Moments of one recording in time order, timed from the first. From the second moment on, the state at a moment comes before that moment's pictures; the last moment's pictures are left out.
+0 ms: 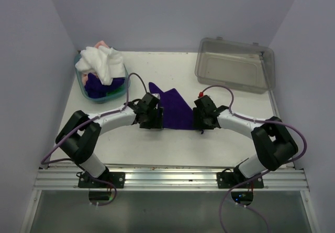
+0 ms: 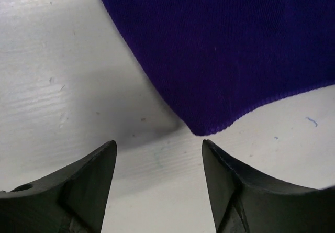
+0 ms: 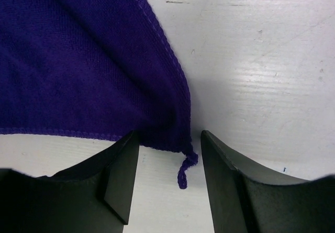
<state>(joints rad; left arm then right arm) -0.67 1.60 0.92 -0.42 0.02 -0.60 0.57 1.51 0.79 -0.39 0.15 0.56</state>
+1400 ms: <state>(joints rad) -0.48 1.53 1.19 -0.70 0.04 -0.31 0.54 1.20 0.68 -0.56 0.21 0.59</state>
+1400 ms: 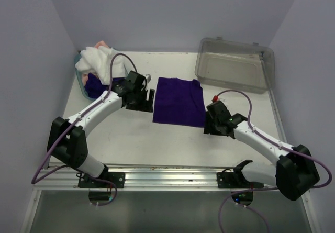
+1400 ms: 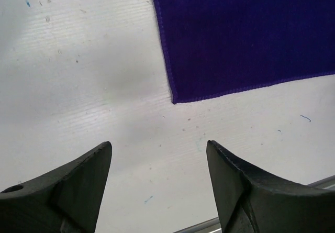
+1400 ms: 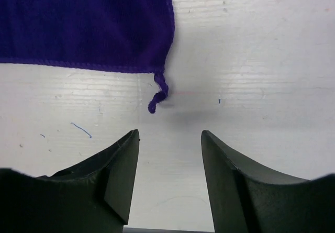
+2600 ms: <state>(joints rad) -0.62 1.83 1.15 -0.50 -0.11 -0.65 0.52 1.21 0.79 -0.57 0.27 0.58</state>
